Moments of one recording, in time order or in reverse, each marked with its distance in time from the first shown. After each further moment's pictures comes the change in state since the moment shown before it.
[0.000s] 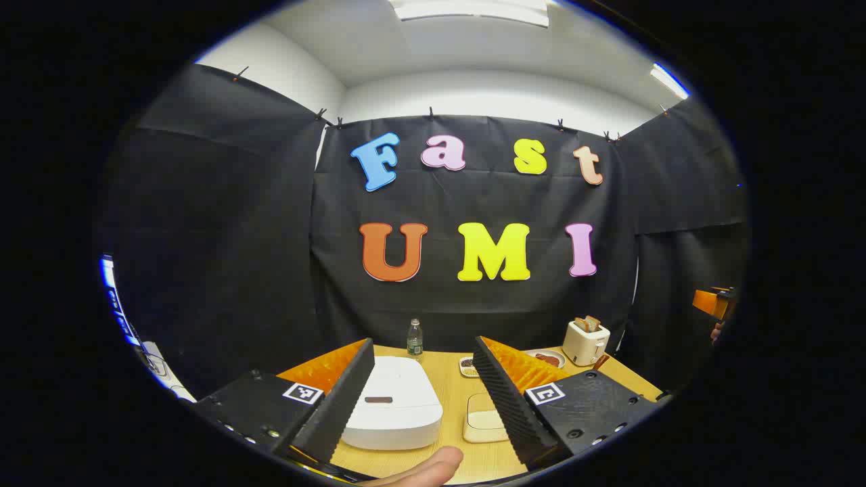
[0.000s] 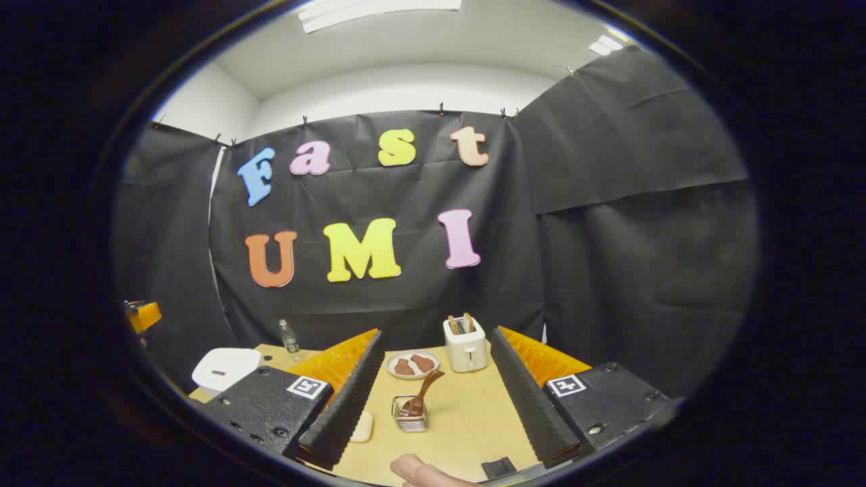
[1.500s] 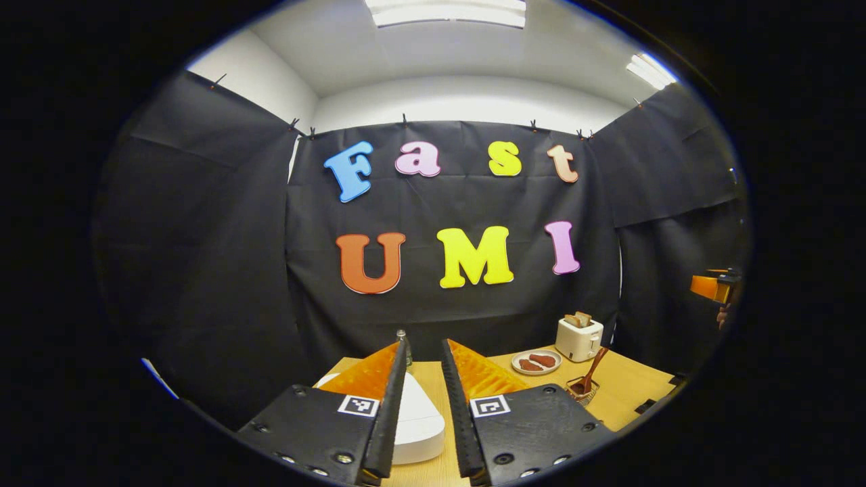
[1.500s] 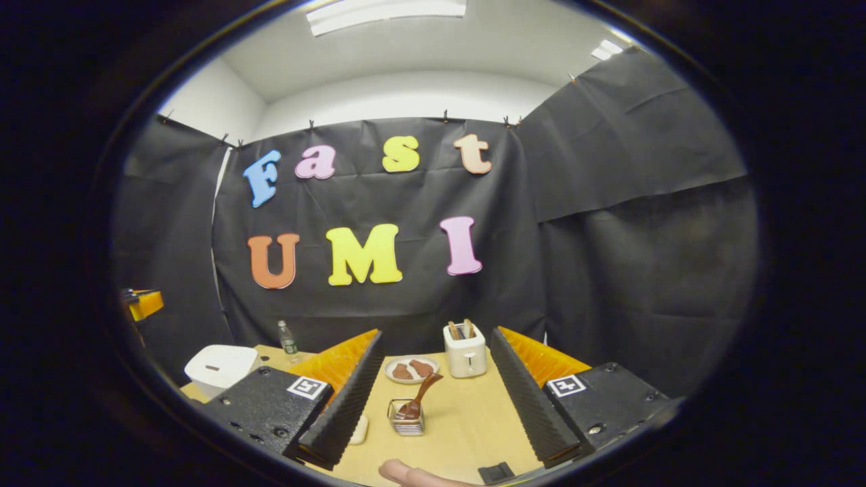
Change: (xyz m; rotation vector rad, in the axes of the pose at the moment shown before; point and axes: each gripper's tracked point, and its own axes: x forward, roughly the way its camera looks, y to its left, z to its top) left arm 0.026 -0.004 -0.019 0.063 -0.029 -0.090; right arm 0.000 -0.001 -0.011 -0.038 -0.058 0.010
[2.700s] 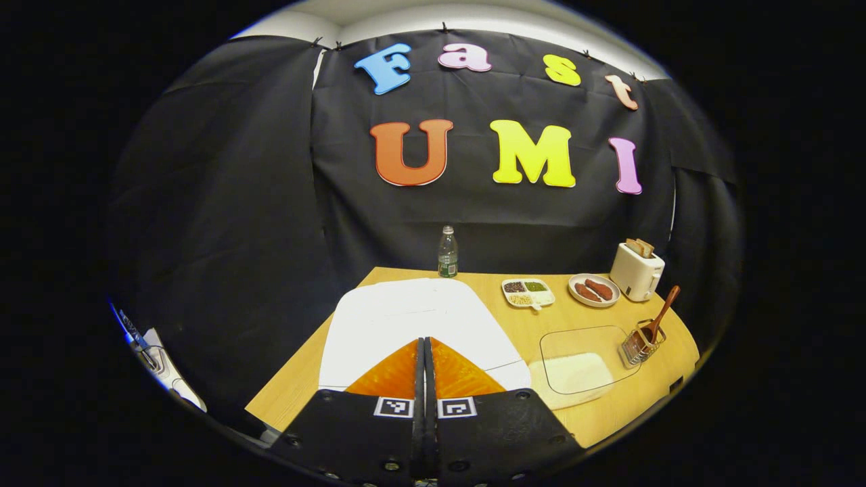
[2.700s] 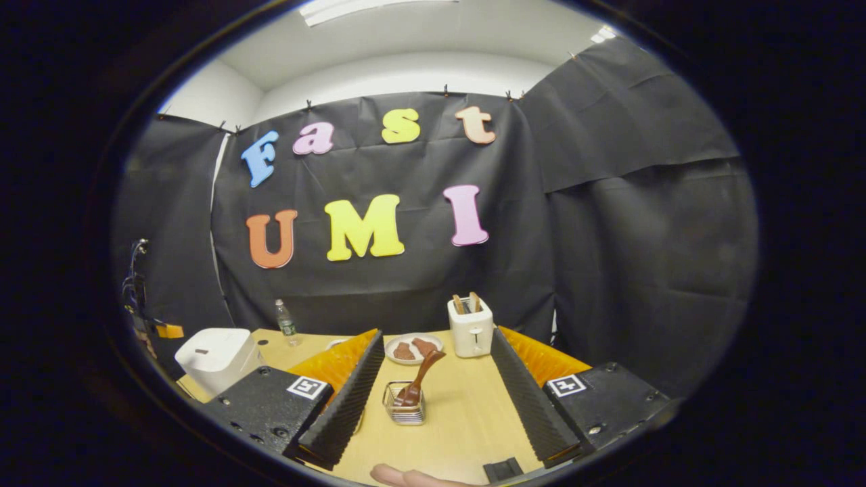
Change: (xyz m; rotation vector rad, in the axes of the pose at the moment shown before) left arm 0.072 0.081 -0.159 -0.064 0.420 0.150; right arm 0.041 -0.007 -0.067 0.017 0.101 0.031
